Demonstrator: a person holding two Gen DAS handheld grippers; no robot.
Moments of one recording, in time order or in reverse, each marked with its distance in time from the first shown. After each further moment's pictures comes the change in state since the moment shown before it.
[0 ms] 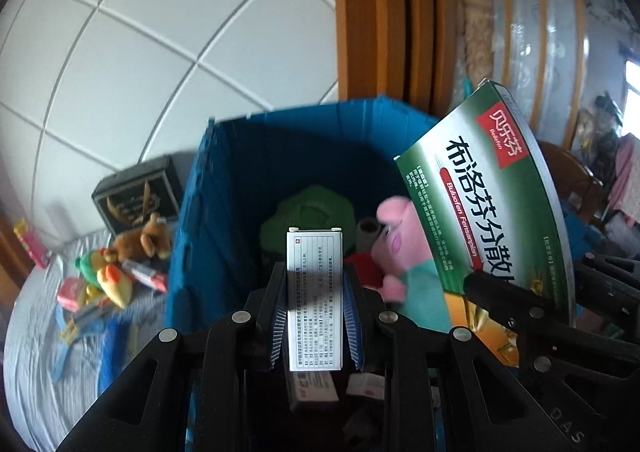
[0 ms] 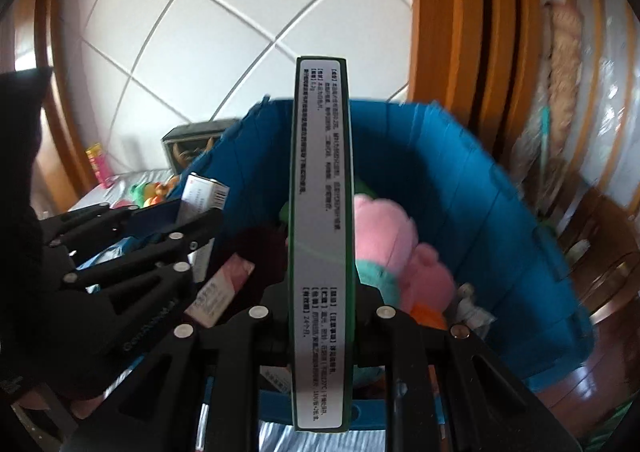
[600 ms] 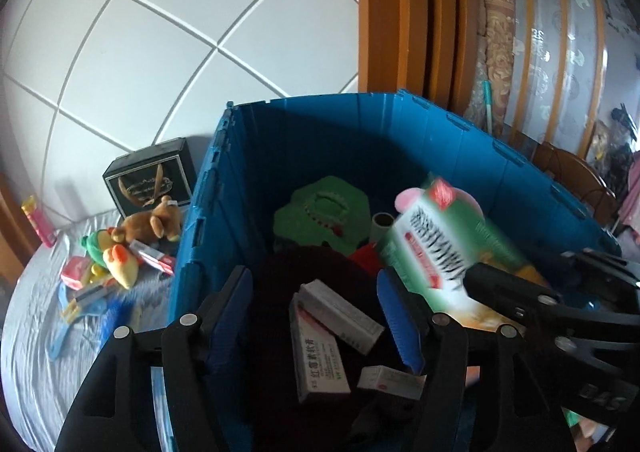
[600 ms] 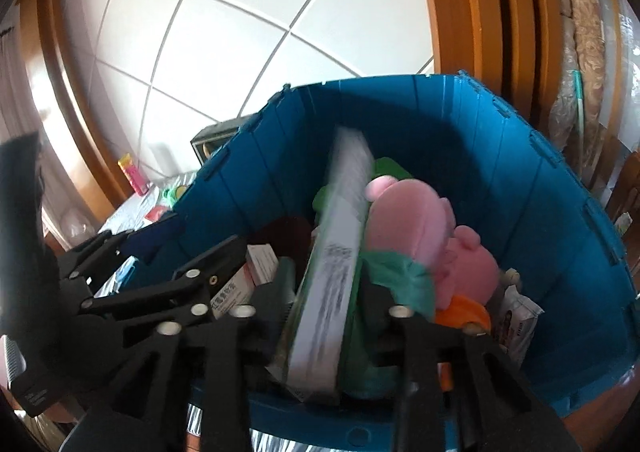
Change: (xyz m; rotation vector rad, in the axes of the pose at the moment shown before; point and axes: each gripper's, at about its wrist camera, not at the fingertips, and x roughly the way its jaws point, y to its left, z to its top) left arm 0.001 0.010 -0.008 -0.057 0.002 0.040; right arm 0.025 -0.012 0.004 0.092 0.021 0.143
